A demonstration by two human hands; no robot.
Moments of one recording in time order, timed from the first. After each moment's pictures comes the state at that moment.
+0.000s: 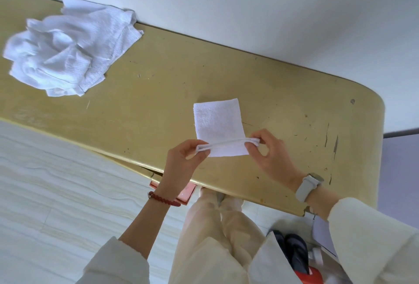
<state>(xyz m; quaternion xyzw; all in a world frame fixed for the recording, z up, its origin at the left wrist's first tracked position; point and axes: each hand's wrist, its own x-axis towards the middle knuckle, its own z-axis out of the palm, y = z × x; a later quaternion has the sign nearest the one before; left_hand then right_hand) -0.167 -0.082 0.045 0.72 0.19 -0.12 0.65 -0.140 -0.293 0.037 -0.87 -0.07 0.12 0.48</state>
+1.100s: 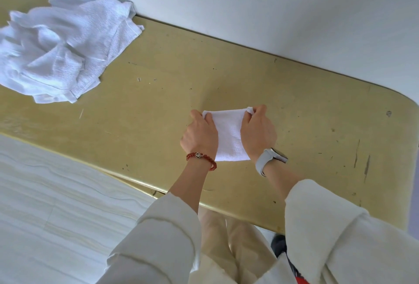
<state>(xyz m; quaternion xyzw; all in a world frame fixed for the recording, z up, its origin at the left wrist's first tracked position) -0.054 -0.109 -0.010 0.90 0.32 -0.16 0.26 -0.045 -0.215 -0.021 -0.93 0.19 0.11 0.28</state>
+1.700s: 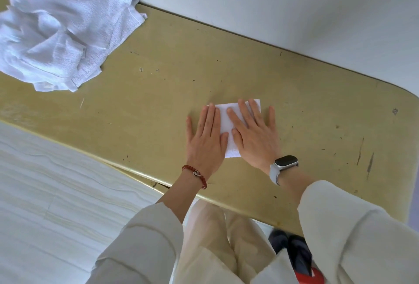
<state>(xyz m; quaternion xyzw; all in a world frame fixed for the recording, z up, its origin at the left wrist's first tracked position) -0.103 -0.096 -0.047 0.99 -0.03 -0.06 0.10 -0.070 -0.238 -0.047 -0.97 -0.21 0.12 0.02</state>
